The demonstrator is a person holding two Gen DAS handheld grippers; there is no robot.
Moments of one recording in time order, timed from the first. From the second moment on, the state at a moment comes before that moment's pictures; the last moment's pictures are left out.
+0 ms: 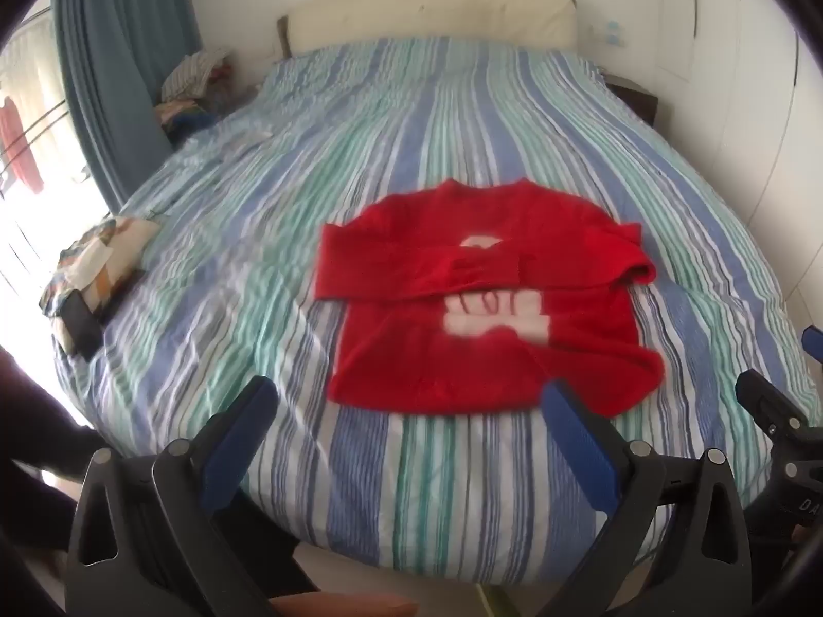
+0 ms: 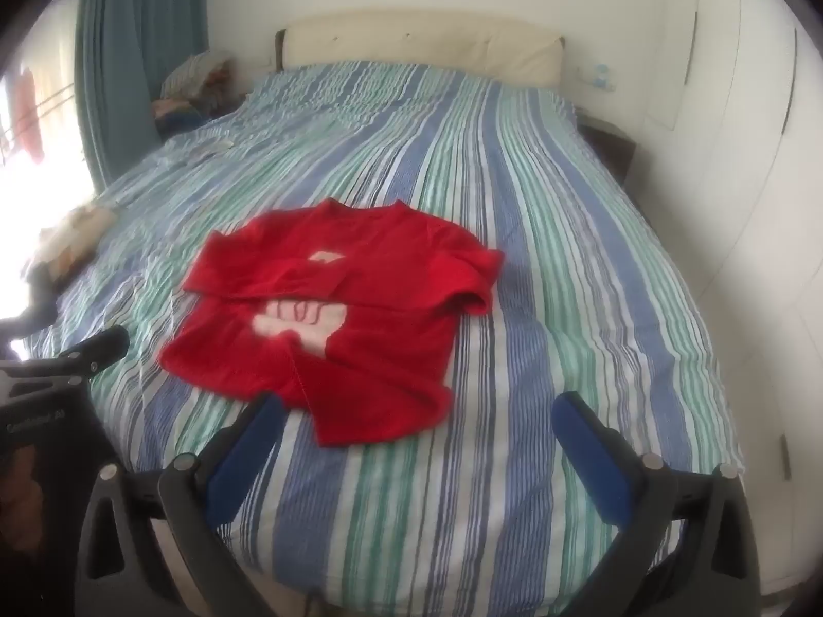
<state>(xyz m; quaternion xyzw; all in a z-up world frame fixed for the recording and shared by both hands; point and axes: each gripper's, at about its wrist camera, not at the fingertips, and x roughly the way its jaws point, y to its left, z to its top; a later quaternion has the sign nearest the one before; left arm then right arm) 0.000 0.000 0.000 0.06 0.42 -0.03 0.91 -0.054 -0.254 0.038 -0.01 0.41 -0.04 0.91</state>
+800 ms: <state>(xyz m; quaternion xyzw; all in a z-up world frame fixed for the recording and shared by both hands) 0.014 0.004 -0.018 0.06 0.46 -0.05 0.88 -0.049 -0.248 0.040 -0.05 0.41 -0.09 0.91</state>
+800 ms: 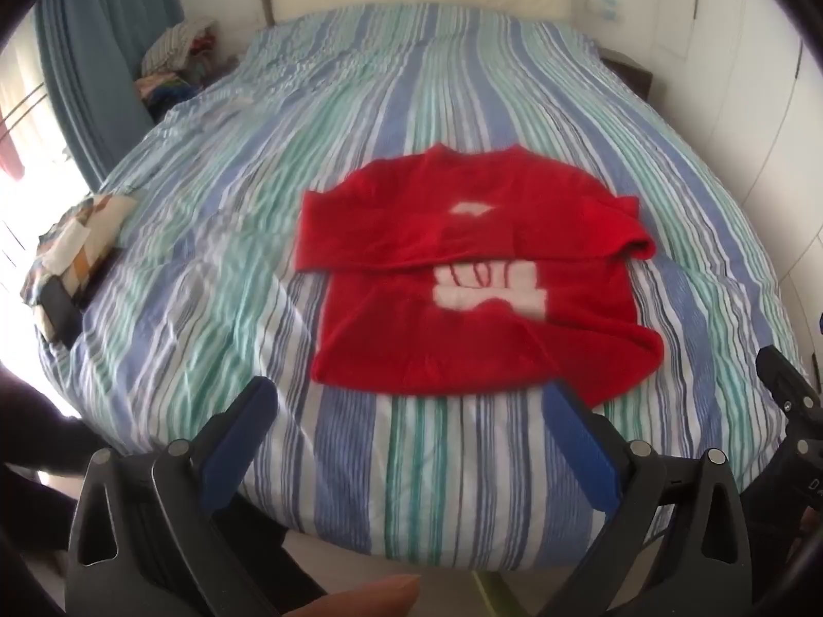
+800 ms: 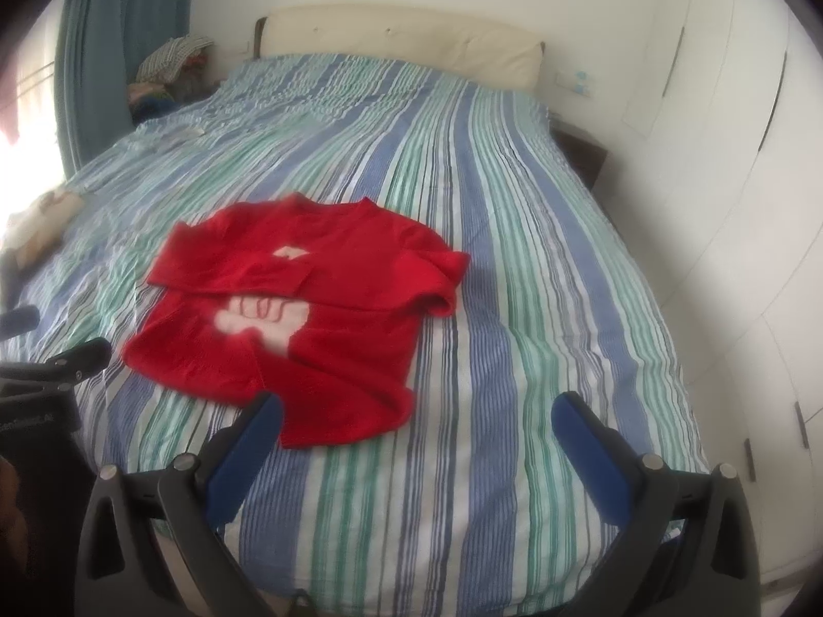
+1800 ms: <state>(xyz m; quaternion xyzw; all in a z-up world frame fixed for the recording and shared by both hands) 0.025 0.039 -0.025 0.05 0.47 -0.03 0.88 -0.049 -0.255 0.038 -0.02 0.41 -0.08 0.91</state>
